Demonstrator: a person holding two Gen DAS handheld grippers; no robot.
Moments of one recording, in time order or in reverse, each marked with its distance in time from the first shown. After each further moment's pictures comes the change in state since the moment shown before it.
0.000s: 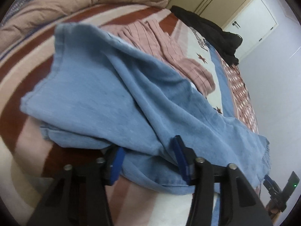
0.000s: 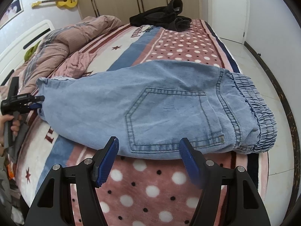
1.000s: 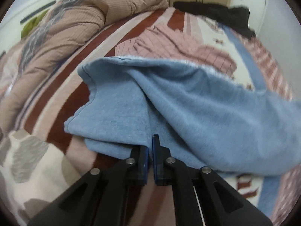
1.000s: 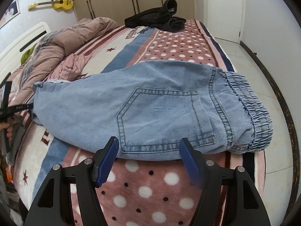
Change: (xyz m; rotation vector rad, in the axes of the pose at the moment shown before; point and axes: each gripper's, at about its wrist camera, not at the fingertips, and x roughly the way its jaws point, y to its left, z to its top) left arm -0.010 -0.012 -0.015 0.273 -0.010 0.381; right arm -0.001 -0.010 0.002 0.028 -0.009 -0.021
